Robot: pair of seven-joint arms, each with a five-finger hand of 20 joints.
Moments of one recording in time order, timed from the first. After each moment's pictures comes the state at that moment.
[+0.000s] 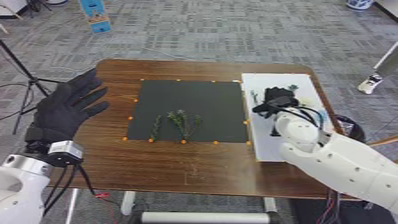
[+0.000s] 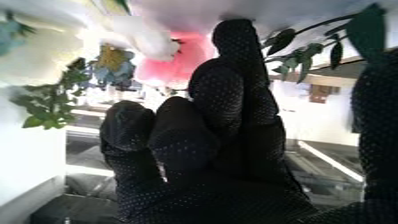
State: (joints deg) left arm 127.5 -50.9 -109.0 -125.5 36.3 -1.2 6.5; right arm -47.5 -42.9 18.4 -87.4 -120.0 6.5 42.6
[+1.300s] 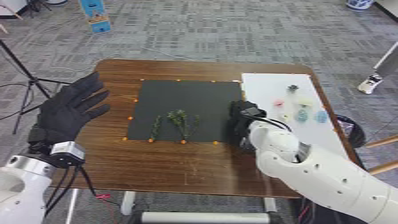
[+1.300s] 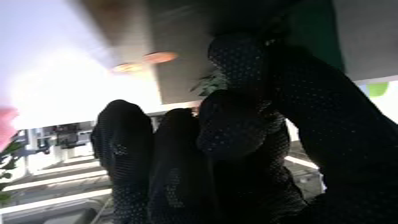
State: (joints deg) left arm 127.4 -51.1 -108.4 -125.2 36.1 -0.9 5.5; right arm -55.8 -48.3 25.3 -97.0 -113.6 2.3 36.5
